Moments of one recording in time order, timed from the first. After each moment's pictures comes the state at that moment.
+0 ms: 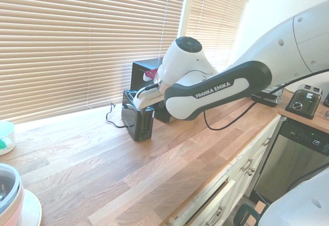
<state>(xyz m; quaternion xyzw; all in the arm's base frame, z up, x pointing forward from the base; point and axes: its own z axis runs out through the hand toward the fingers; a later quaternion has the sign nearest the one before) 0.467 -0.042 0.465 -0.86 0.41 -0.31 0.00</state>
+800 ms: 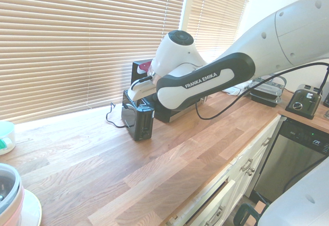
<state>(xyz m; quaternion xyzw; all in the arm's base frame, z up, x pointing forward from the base) 0.501 -0.045 0.468 -0.87 0.39 -0.31 0.00</state>
